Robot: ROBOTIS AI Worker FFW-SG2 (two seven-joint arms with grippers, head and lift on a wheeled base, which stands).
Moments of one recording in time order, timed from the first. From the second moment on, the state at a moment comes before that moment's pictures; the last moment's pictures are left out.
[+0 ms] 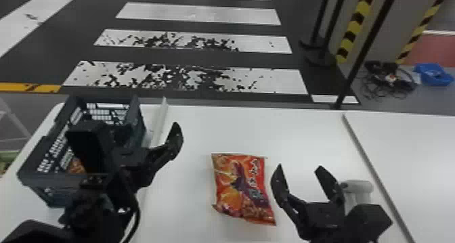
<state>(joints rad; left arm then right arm) 0.35 0.20 -0.14 -2.20 0.30 0.39 0.16 0.51 -0.07 0.15 -1.85 -0.20 -0.18 -0.02</state>
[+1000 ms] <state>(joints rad) 0.67 0.22 0.08 -2.08 0.17 -0.24 -0.09 0.46 -0.06 -0.01 -1.96 -0.50 0.63 0.09</state>
